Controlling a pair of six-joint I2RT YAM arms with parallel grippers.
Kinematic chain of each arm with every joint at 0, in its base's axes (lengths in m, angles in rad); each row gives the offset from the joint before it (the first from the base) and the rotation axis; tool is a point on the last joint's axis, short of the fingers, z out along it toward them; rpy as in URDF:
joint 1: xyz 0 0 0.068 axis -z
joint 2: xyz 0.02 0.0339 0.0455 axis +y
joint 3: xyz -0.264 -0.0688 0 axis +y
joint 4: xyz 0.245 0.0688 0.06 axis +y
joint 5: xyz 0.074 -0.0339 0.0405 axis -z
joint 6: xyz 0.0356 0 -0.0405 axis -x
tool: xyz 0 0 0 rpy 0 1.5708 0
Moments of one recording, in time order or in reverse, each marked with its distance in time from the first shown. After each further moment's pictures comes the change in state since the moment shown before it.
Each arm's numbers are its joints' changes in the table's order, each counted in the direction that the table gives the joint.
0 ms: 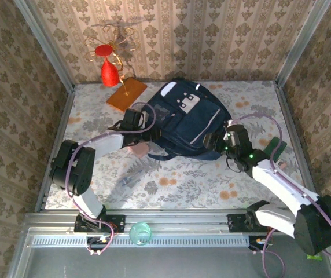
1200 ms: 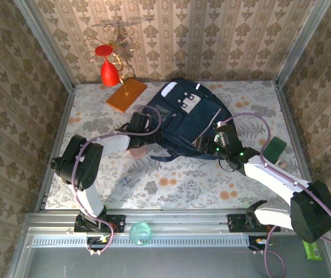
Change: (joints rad) left arm 0.060 0.071 -0.002 -0.051 -0.106 0.039; right arm -0.090 0.098 -0.012 -0.046 0.007 -0.013
